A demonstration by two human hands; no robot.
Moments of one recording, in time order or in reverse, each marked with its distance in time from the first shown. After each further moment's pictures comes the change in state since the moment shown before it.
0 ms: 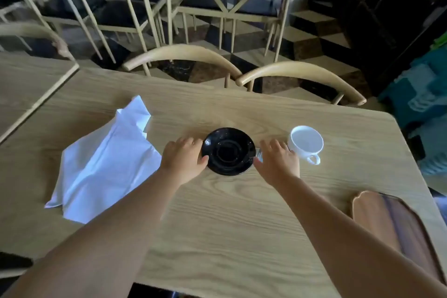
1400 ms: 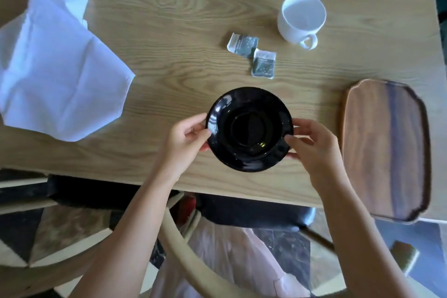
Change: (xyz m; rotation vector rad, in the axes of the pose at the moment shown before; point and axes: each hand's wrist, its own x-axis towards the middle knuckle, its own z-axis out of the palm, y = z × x) left_hand -0.139 0.122 0.028 -1.471 -0.201 -0.526; right_hand -0.171 0.090 0.055 1.272 -0.044 0.529
